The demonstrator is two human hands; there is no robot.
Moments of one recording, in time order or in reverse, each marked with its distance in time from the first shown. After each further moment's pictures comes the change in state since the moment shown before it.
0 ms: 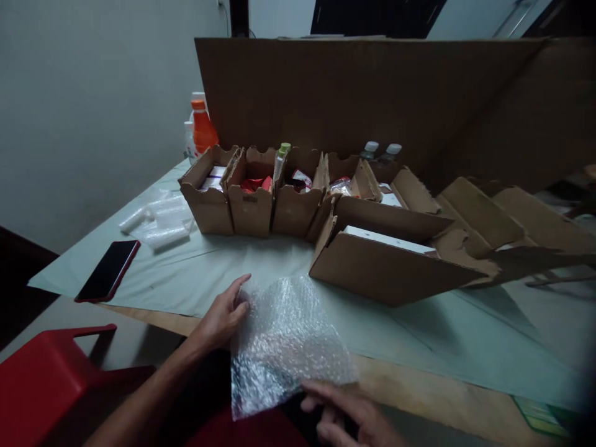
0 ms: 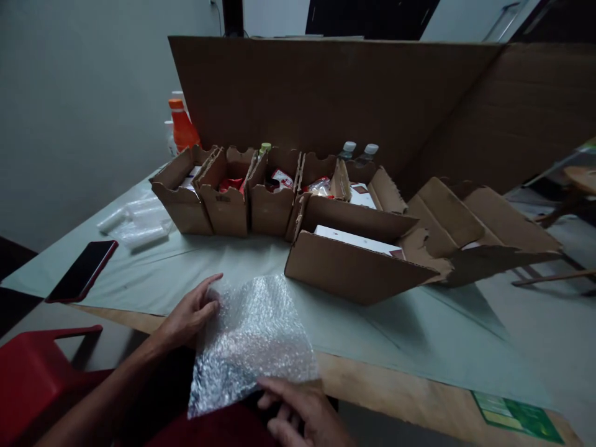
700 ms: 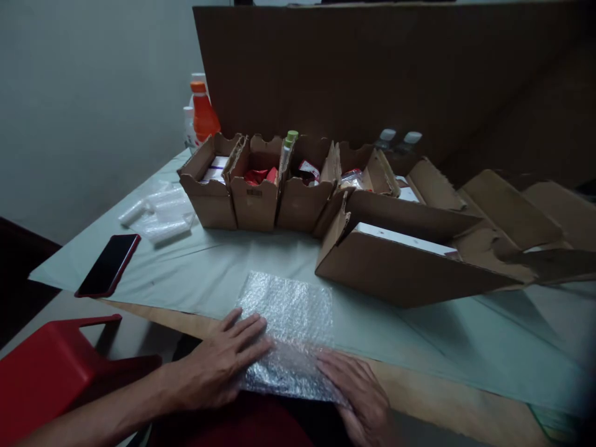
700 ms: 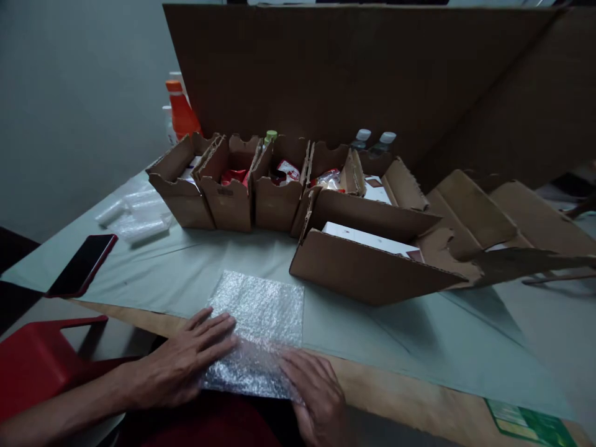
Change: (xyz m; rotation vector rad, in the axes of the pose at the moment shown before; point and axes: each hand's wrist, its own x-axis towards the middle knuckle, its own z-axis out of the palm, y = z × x) left_hand -0.057 0.001 -0.019 0.821 -0.624 0.586; right_hand 0.029 0.043 0.005 -0.599 0.519 -0.675
